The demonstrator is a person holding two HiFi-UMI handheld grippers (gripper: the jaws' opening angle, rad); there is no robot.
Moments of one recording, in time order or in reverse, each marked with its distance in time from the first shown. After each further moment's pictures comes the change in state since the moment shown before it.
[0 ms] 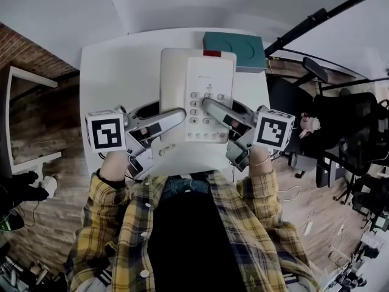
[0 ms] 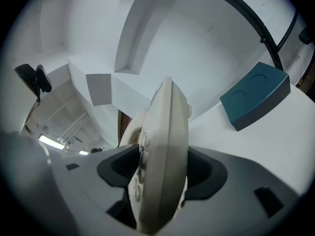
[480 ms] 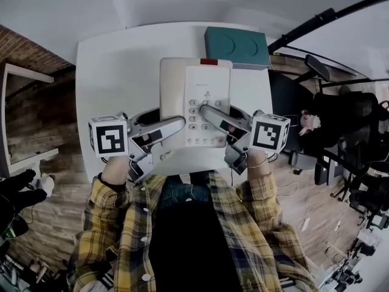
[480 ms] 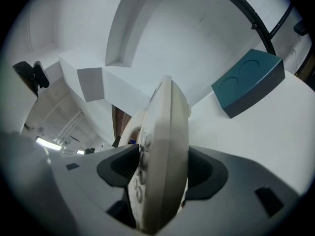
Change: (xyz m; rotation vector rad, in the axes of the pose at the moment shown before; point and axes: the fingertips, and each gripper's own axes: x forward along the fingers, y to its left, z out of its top) left arm 0.005 0.030 -0.026 -0.058 0.044 0.026; right arm 0.003 -0.030 -0.027 0.053 0.066 -0.046
